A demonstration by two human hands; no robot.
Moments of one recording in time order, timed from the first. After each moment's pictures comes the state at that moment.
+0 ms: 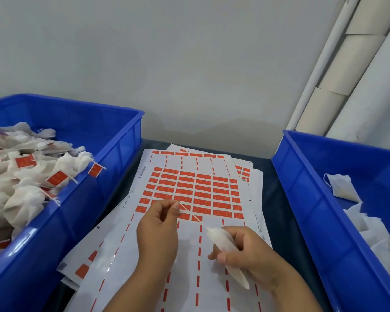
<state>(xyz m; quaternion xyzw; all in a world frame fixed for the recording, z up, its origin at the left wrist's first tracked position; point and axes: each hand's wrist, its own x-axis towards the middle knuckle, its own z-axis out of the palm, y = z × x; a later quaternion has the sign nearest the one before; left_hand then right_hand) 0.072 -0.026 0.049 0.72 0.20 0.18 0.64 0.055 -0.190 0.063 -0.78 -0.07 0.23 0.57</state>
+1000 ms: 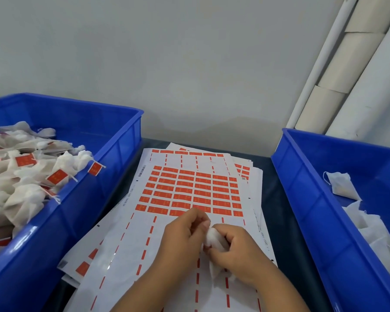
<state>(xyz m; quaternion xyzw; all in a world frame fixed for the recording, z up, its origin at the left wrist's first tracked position) 0.061 -0.039 0.040 0.83 -0.02 0.07 0.56 0.055 -0.177 0.045 -0.88 -0.11 0.09 0.46</state>
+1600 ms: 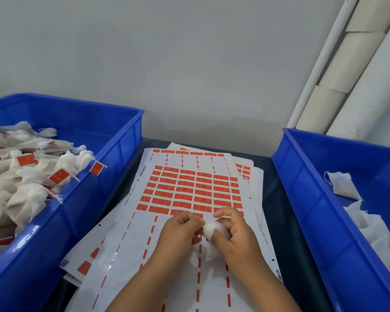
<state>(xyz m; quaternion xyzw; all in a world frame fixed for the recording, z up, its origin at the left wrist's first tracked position) 0.064 -0.035 0.049 0.70 0.11 -0.06 0.71 0.054 -0.165 0.041 -0.85 -0.07 -0.05 0.53</state>
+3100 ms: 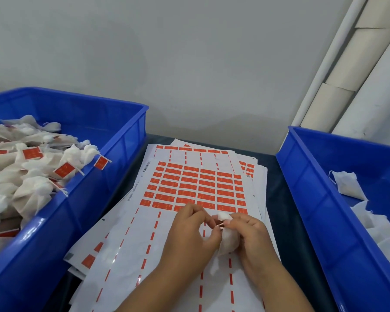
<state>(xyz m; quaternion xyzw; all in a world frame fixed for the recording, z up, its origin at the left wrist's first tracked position) 0.056 -0.045 0.033 0.88 -0.05 0.13 0.45 0.057 -0.171 0.046 -0.68 0.11 0.05 0.73</state>
